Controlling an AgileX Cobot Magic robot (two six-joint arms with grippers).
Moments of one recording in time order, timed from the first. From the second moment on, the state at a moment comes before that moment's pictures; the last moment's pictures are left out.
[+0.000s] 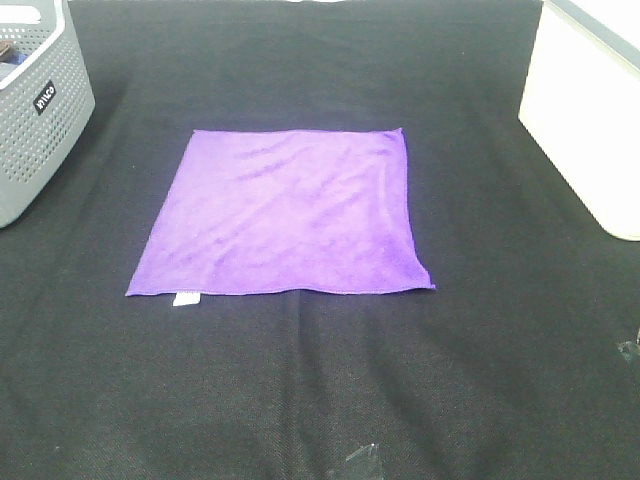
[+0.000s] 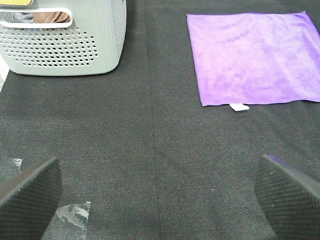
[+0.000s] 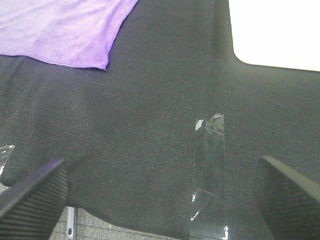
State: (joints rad) left arm 0.03 0.00 -0.52 -0.10 1.08 0.04; right arm -0.02 0.00 -0.47 0.17 1.12 -0.22
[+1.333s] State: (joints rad) left arm 0.03 1.23 -1.09 -0.26 1.14 0.21; right arm -0.02 1.26 -1.05 0.54 1.14 -0.32
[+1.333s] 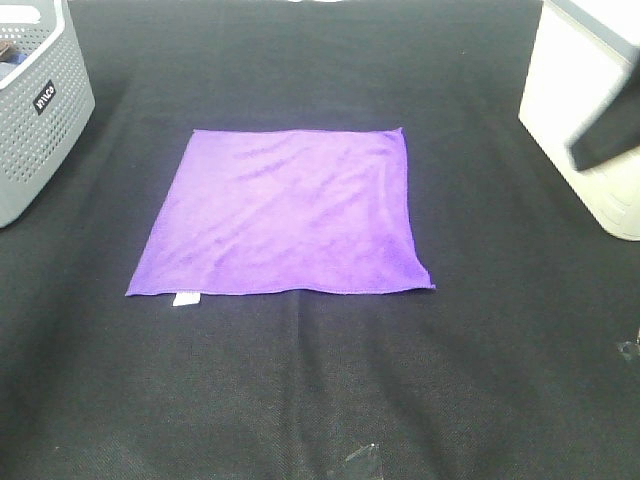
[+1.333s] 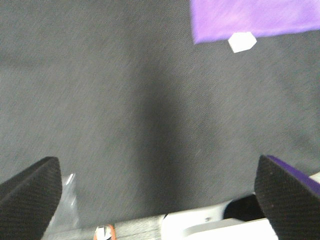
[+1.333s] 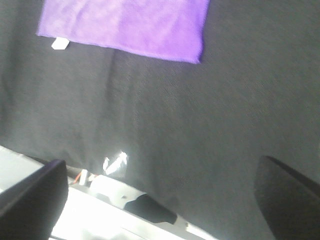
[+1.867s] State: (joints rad) left arm 0.03 1.67 -1.31 -0.41 1.07 0.31; right arm -0.13 1.63 -1.19 0.84 1.17 -0.53
